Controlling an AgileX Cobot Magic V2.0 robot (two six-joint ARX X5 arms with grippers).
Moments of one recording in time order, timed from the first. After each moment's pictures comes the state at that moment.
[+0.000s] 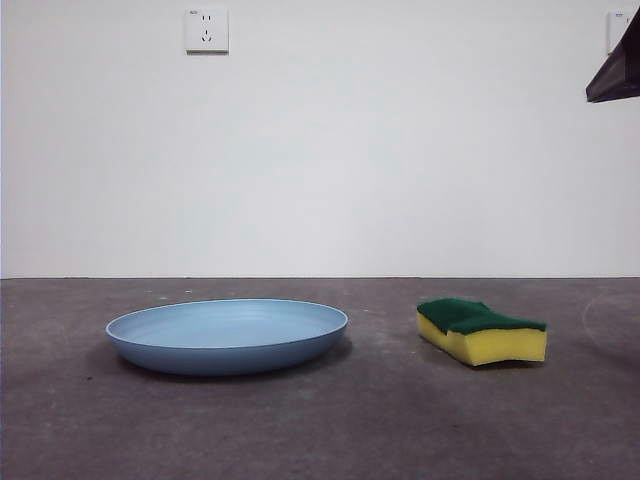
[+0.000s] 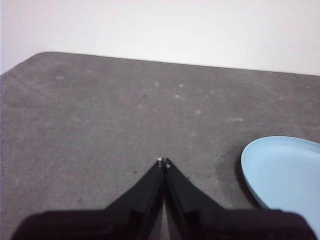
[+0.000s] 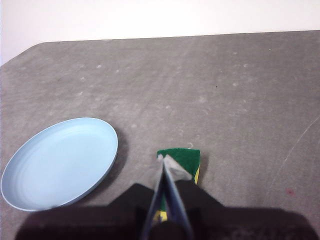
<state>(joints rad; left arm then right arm) -0.11 0.08 0.05 -0.10 -0.12 -0.13 0.52 0.56 0.45 -0.17 0.13 0.17</state>
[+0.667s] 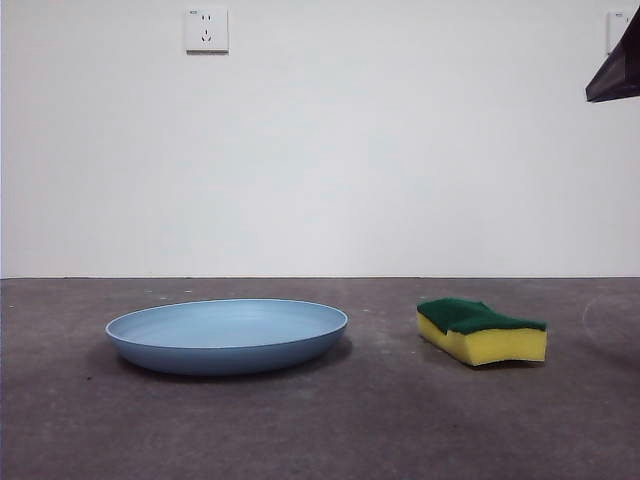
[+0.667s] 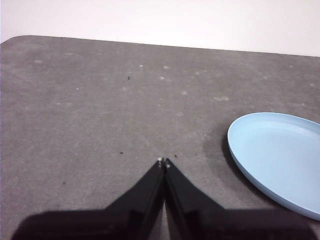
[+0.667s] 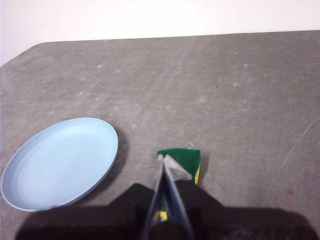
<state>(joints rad) -0.07 0.02 0.02 -0.19 0.00 -0.11 0.52 0.56 0.45 -0.17 0.13 0.17</state>
